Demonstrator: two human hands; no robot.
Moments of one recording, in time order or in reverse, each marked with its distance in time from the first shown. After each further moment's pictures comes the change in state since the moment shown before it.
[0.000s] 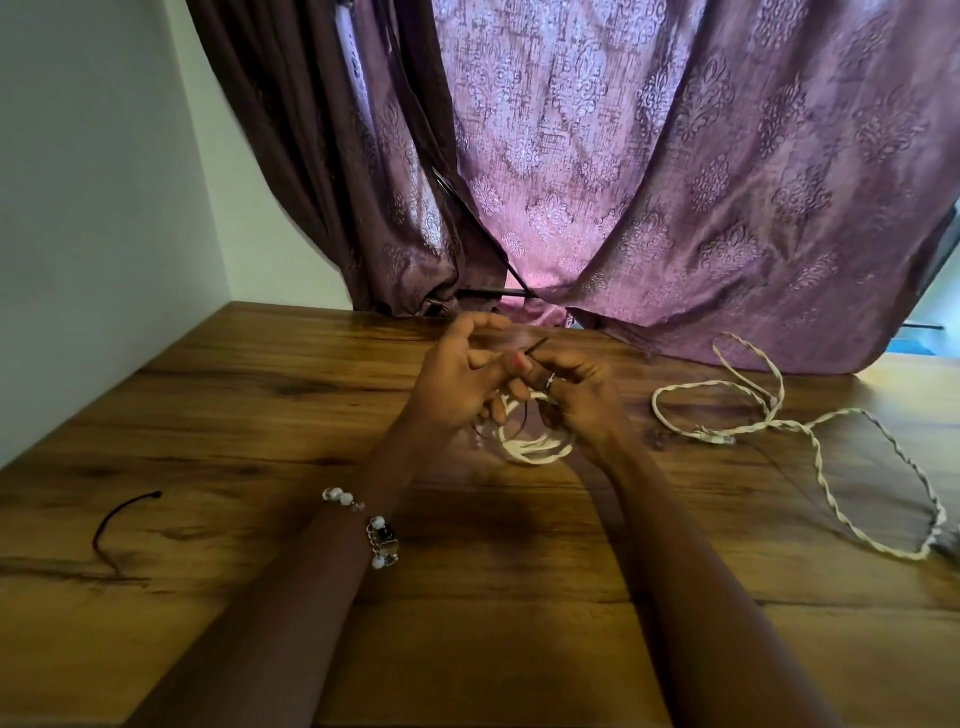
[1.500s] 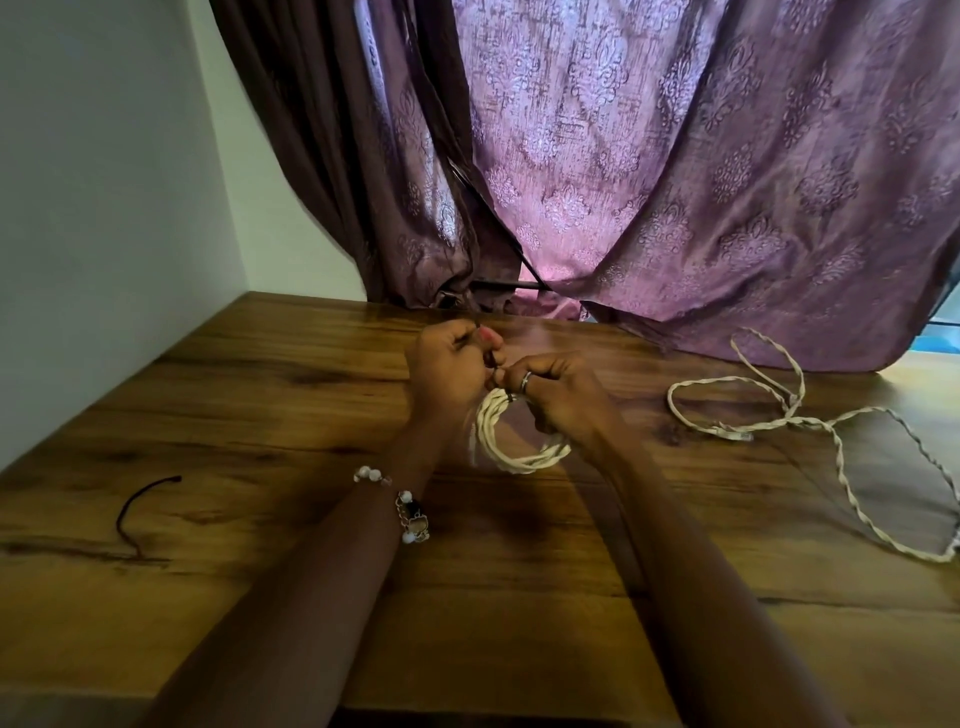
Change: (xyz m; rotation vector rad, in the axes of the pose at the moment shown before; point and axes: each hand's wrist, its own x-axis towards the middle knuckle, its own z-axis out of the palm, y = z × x) left_hand 0.010 -0.010 0.000 0.048 0.489 -0.052; right_hand 0.009 0.009 0.016 -0.281 -0.023 0.181
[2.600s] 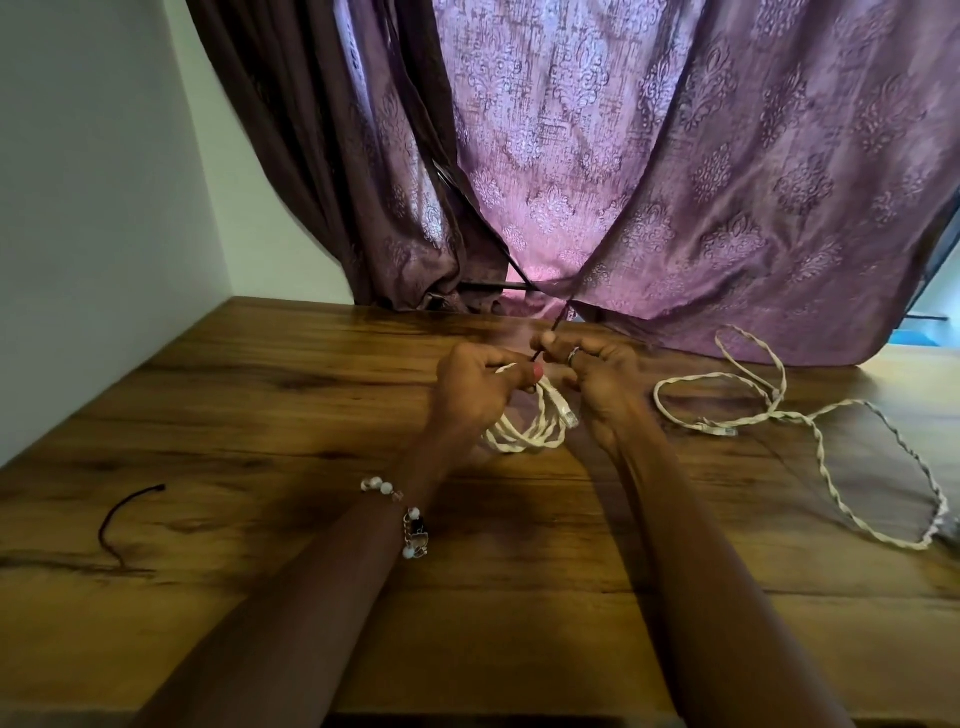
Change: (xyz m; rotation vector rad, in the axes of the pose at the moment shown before) left_hand -0.014 -0.009 0.018 0.166 -0.261 -0.015; right_hand 0.005 0.009 -0.030 0.314 0.349 0.101
